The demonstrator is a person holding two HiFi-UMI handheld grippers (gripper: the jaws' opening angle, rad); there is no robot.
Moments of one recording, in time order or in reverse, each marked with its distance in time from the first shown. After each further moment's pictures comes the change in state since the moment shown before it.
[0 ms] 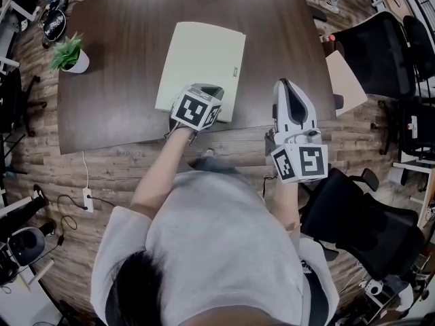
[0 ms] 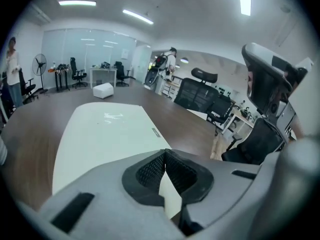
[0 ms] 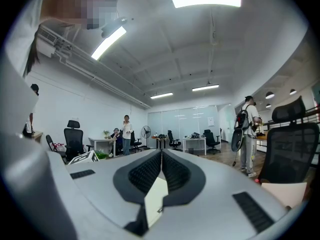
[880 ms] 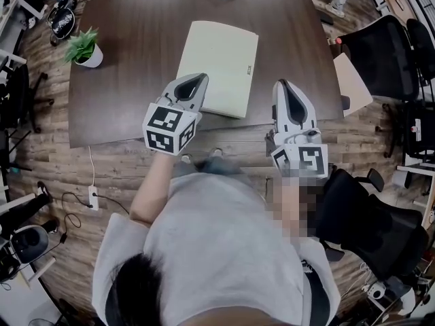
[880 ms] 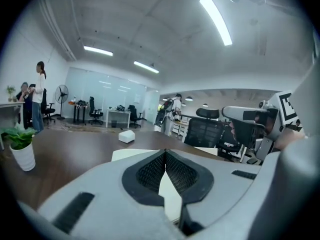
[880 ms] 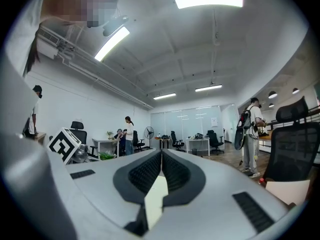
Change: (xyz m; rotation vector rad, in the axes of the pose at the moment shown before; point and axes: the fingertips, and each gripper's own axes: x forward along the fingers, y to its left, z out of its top) left arm -0.146 0.028 0.040 0.042 -0.505 0.156; right arm -0.002 0.049 0.004 -0.001 -0.009 0.030
